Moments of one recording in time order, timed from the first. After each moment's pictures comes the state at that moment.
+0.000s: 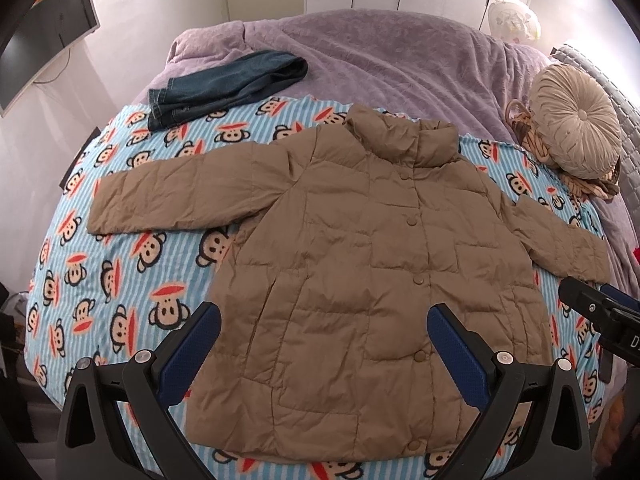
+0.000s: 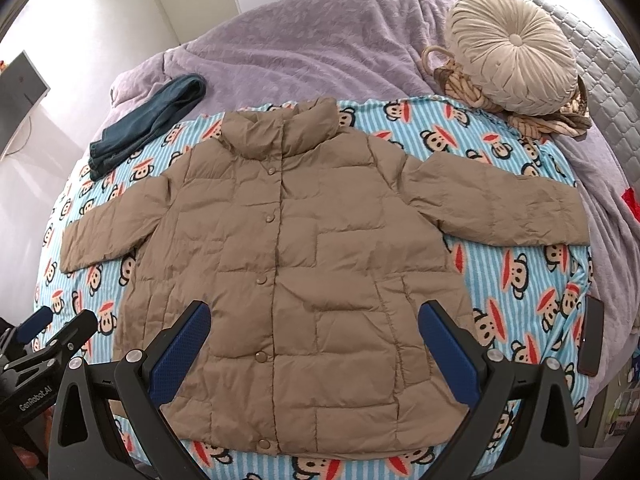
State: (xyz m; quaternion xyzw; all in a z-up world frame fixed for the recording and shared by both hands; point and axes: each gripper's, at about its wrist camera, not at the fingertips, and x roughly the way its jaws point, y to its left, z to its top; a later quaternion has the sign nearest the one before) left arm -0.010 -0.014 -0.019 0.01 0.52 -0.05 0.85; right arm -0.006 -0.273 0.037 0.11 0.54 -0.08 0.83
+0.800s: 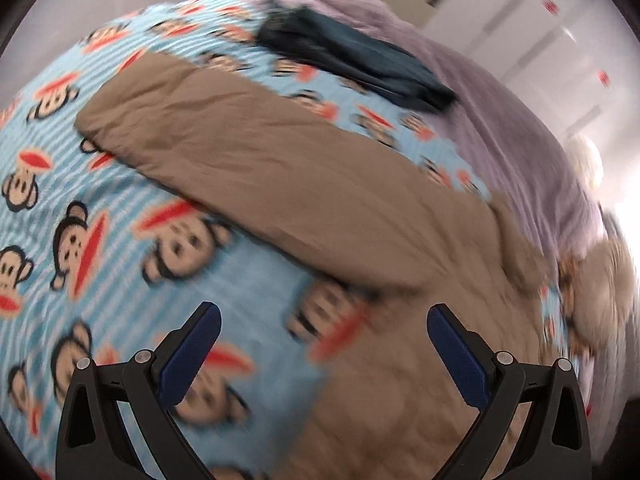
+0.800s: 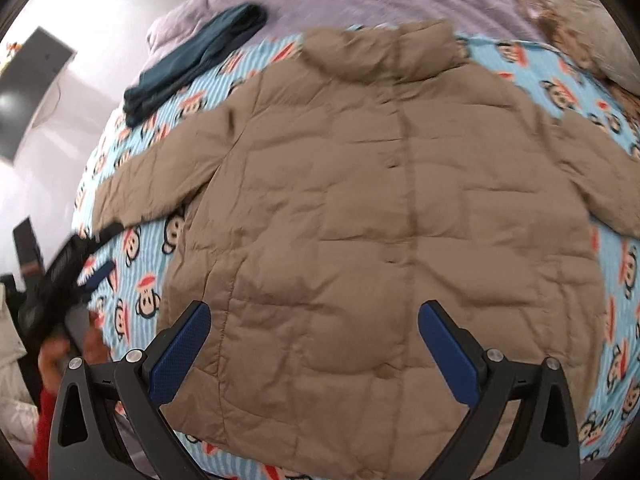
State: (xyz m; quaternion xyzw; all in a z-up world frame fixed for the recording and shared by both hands) left arm 0.110 0.211 -0.165 -0.26 0.50 0.02 0.82; right arm 0.063 -0.178 -0.060 0.15 0.62 0.04 0.77
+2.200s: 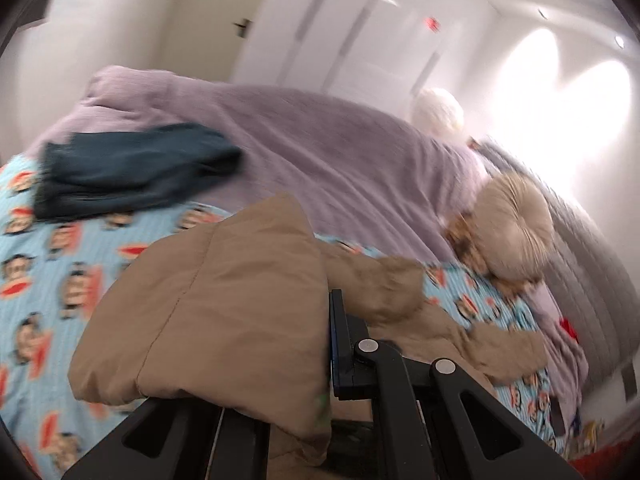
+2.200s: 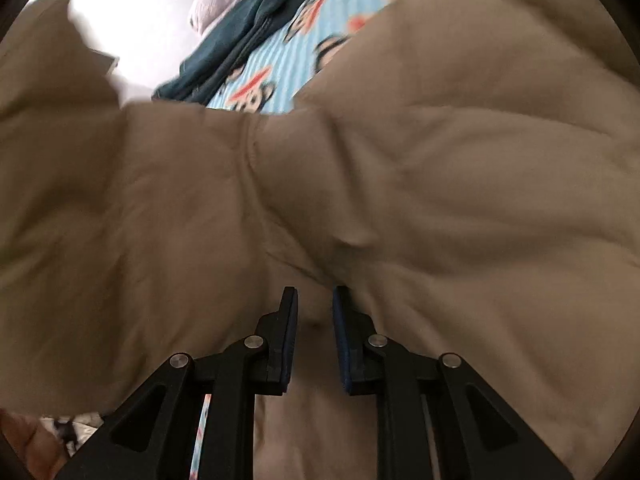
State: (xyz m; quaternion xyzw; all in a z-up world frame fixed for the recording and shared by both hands) left arm 0.214 0.051 -0.051 -0.13 0.39 -0.26 0.88; right arm 0.244 -0.090 -0.192 0.29 0.61 0.17 0.72
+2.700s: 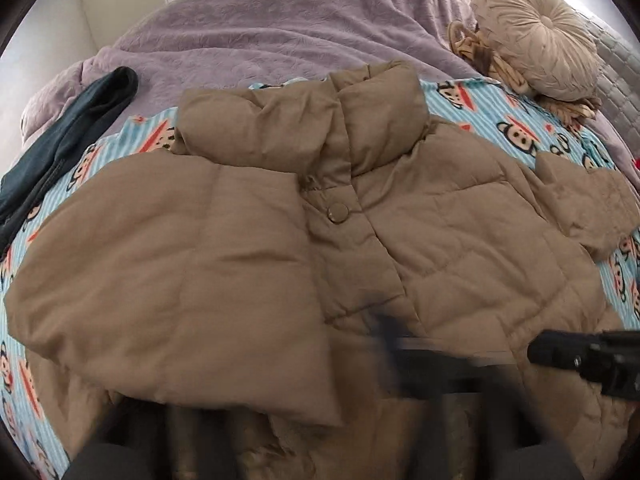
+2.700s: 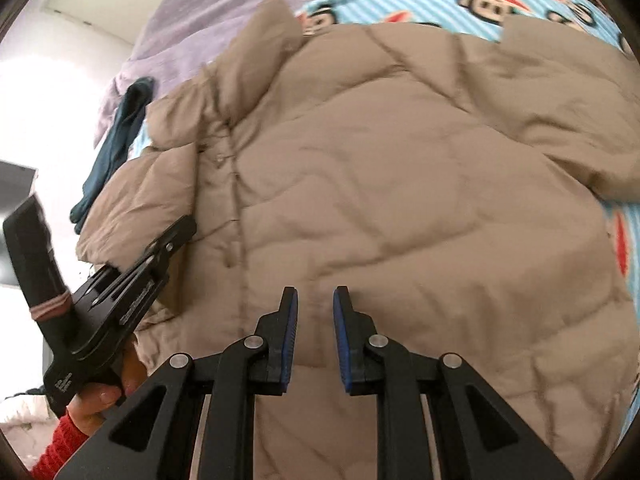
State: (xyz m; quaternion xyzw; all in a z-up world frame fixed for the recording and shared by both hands) left arm 0.190 -0.128 -0.163 0.12 0.49 -0.23 0.83; right arm 0.138 -0.306 -0.169 0.32 0.58 -0.05 0.74
